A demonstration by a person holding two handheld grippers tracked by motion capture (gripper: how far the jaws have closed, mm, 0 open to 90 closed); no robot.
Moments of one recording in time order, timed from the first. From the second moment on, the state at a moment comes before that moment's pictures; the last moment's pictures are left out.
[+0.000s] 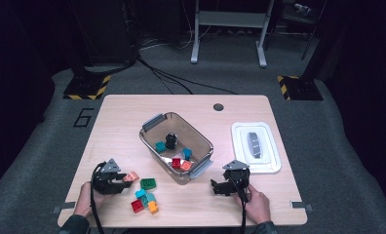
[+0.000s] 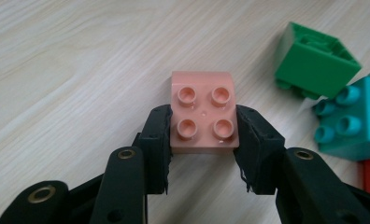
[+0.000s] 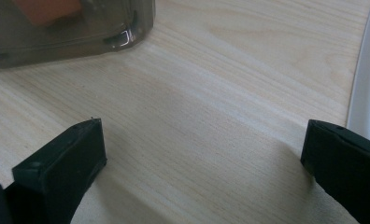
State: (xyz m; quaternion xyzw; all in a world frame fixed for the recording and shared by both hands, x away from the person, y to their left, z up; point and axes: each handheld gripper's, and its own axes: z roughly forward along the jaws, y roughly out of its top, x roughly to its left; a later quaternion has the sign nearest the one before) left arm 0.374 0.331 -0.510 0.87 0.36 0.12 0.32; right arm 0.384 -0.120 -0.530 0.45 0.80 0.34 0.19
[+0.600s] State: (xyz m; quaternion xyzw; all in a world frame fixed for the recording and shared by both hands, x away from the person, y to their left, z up) left arm 0.382 0.311 -0.504 0.86 0.40 0.12 0.28; right arm 0.384 -0.121 -0.530 0.45 0.80 0.34 0.19
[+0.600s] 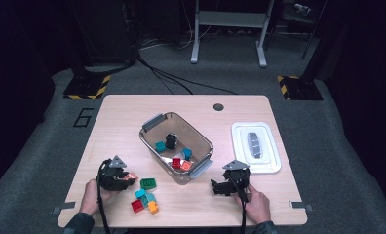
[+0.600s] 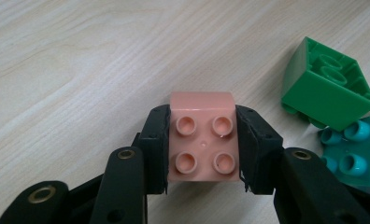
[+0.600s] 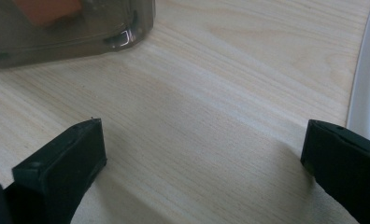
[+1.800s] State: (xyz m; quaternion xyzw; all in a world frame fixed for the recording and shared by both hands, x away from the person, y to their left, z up) left arm 0.402 0.306 -0.412 0.84 0.42 0.14 0.33; right arm 0.384 -0.120 -0.530 0.45 0.80 0.34 0.19
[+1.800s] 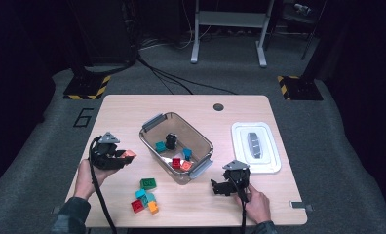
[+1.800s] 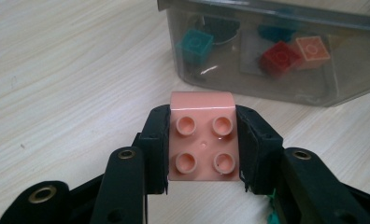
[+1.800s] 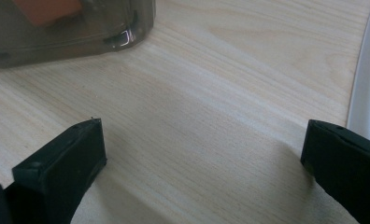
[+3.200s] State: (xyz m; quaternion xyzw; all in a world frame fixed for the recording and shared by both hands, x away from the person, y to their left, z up) left arm 0.447 0.253 -0.342 0.85 0.38 0.18 0.33; right arm 0.383 -0.119 -0.530 0.46 0.80 0.34 0.18
